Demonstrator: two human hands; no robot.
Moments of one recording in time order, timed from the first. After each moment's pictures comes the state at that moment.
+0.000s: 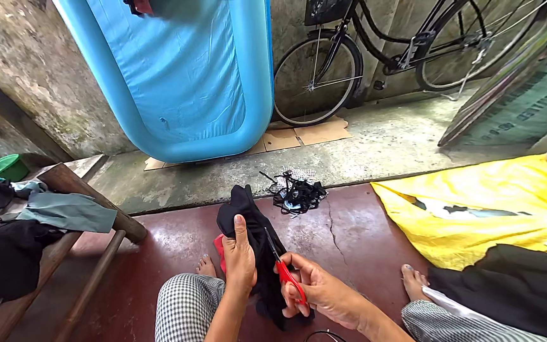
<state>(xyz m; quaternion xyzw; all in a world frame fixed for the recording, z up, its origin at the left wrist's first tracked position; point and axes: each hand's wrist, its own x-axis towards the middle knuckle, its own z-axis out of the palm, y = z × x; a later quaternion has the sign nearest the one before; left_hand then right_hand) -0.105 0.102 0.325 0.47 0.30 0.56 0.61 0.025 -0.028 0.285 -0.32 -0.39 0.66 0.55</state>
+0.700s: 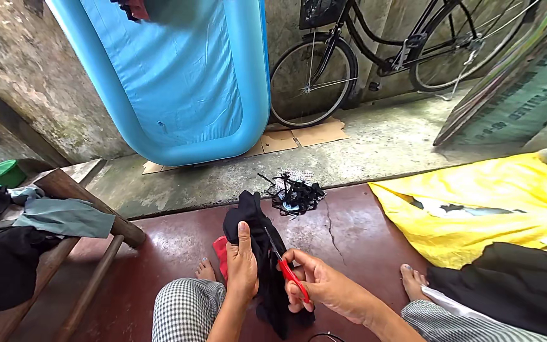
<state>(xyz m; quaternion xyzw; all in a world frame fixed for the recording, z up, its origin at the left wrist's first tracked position) -0.105 0.093 0.325 0.48 0.29 0.51 0.65 0.039 -0.028 0.298 -0.38 -0.44 0.62 0.53</state>
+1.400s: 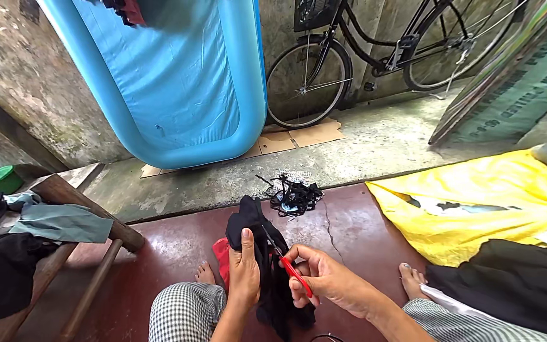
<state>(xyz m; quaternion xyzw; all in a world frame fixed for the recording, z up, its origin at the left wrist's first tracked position) -0.107 0.084 0.320 0.50 0.27 0.49 0.66 0.050 -0.029 0.310 -0.41 -0.41 0.61 0.54</state>
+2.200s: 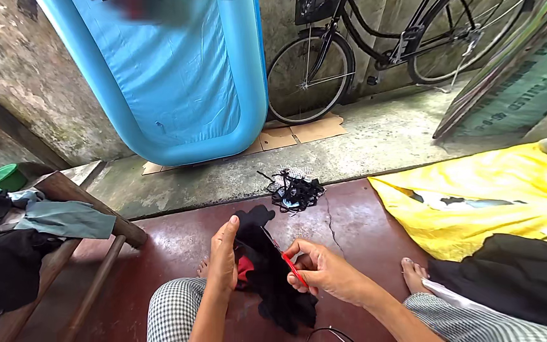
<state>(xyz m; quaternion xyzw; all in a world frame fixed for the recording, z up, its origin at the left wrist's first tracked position) -0.136 0.123 0.332 0.49 0.34 0.40 0.69 0.056 -0.024 0.291 -0.49 -0.46 0.55 0.50</state>
